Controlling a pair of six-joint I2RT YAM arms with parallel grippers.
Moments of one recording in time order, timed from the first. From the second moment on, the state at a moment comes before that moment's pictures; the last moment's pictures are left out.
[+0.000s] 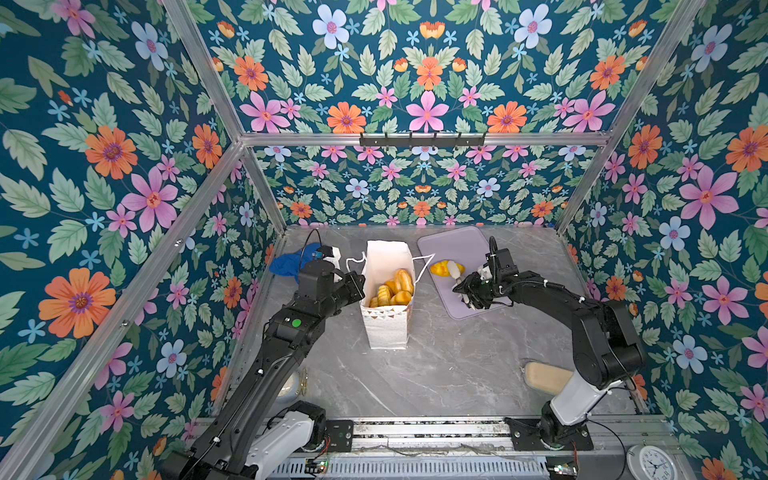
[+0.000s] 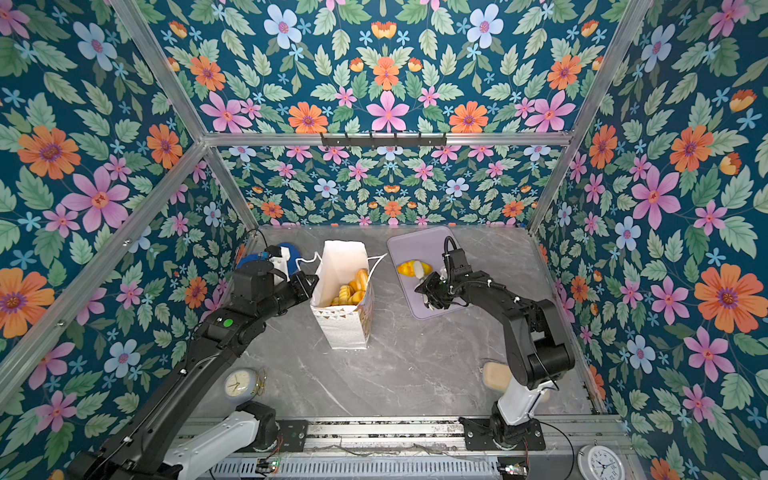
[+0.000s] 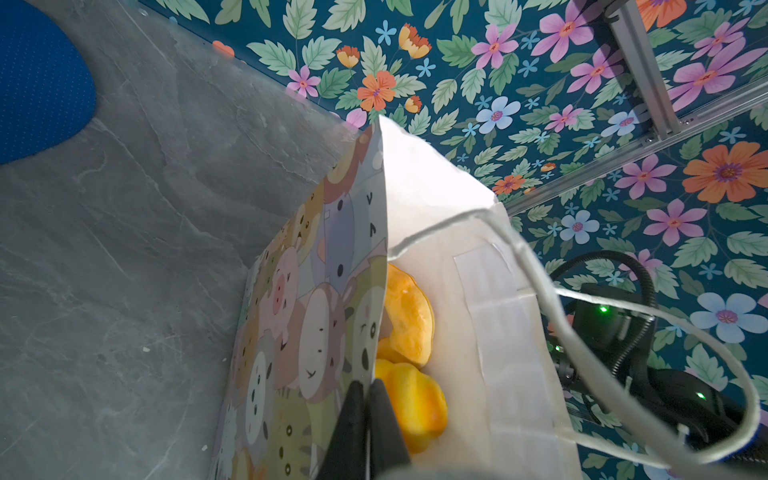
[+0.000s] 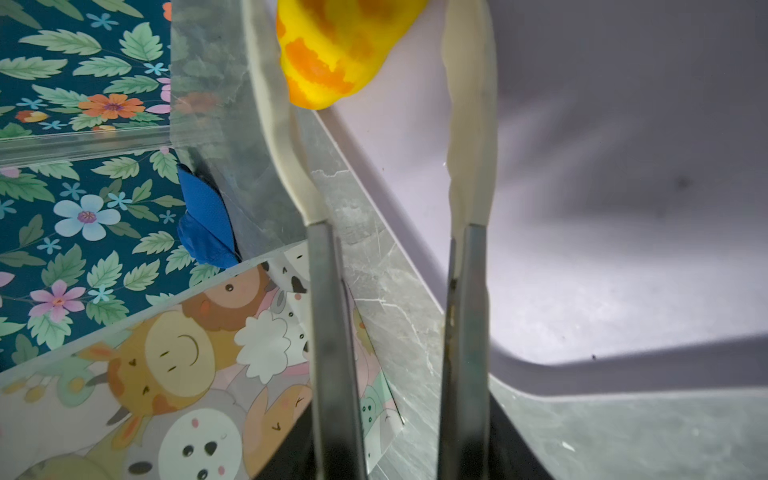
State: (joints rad) left arm -0.38 0.98 0.95 -0.46 0.14 -0.68; right arm 0.28 1.73 1.10 -0.34 -0.50 0.98
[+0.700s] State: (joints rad) left arm -0.38 0.98 0.94 -0.44 0.14 -0.67; right arm 0.22 1.88 1.25 -0.34 -0.55 0.97
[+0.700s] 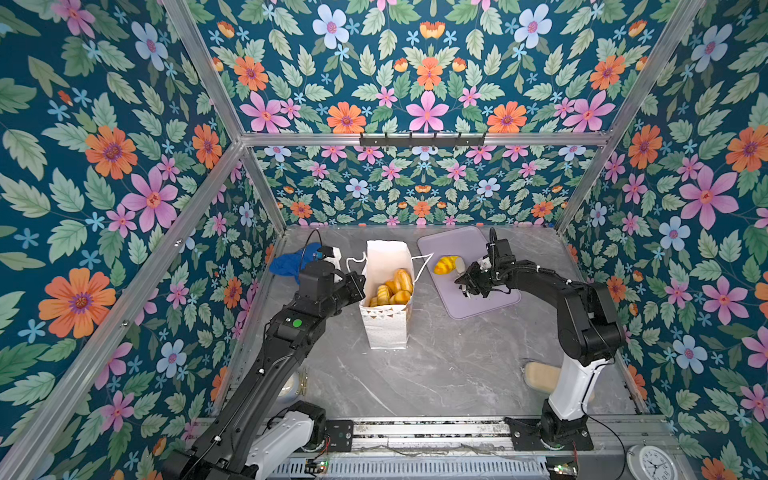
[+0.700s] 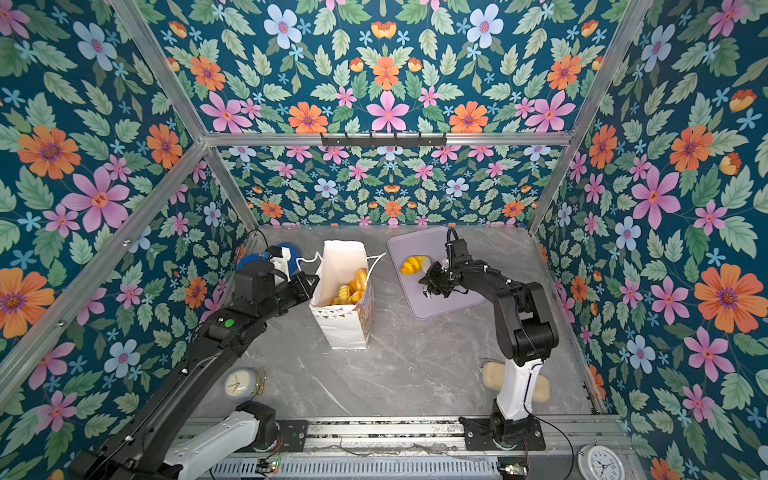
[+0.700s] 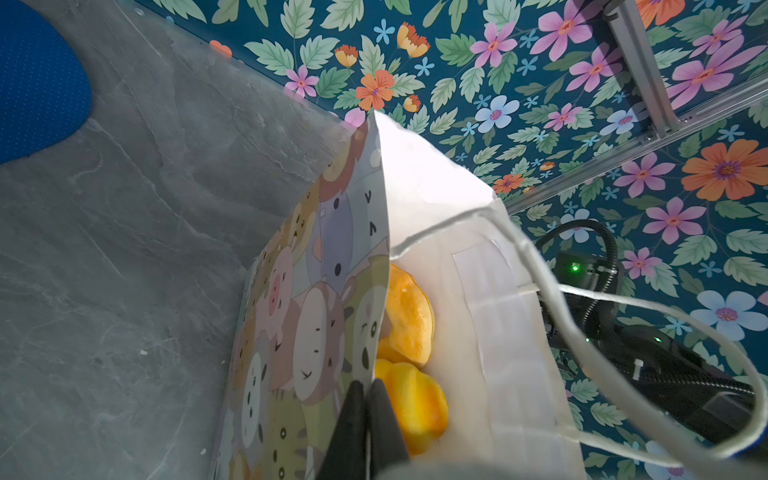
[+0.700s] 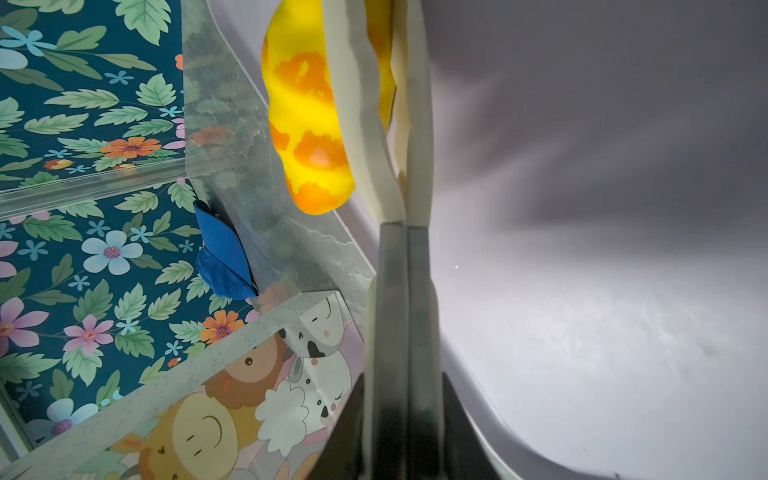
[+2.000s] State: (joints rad) left arm -0.38 0.97 0.96 -0.48 0.14 -0.67; right arm 0.18 1.29 1.32 -0.70 -0.42 0.79
